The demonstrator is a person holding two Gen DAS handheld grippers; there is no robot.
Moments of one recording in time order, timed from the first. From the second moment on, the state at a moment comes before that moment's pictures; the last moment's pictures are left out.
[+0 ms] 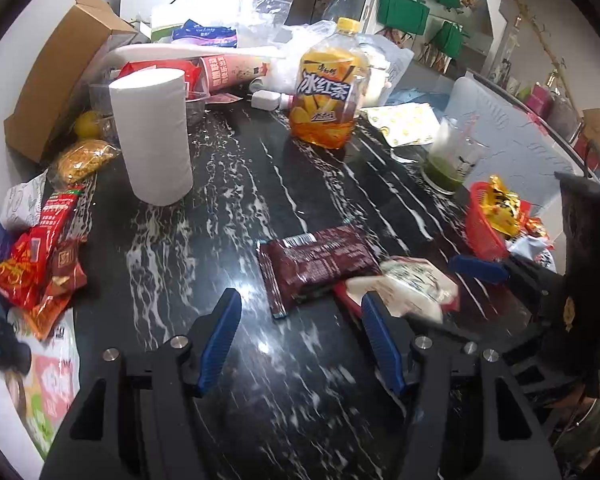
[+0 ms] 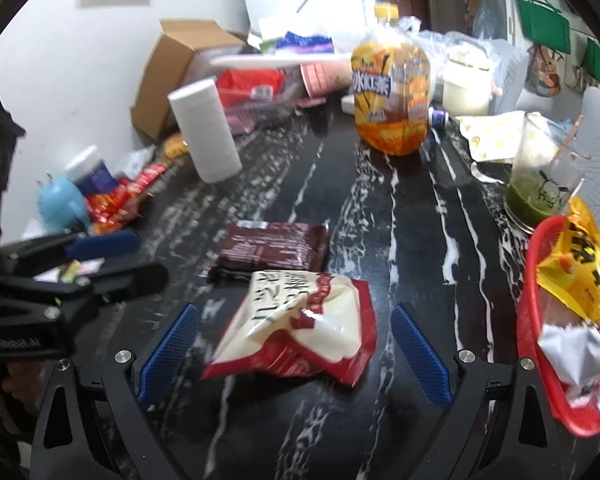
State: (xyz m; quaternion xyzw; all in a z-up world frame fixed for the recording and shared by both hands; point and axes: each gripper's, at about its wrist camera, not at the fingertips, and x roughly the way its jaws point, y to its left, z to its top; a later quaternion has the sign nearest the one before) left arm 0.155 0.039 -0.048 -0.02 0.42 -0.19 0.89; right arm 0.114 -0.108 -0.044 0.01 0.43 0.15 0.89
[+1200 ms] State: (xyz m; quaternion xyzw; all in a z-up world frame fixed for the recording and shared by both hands) left arm 0.215 -0.032 -0.098 0.15 0.43 -0.28 0.84; right arm 0.133 -0.144 -0.068 0.06 0.47 0.12 0.87
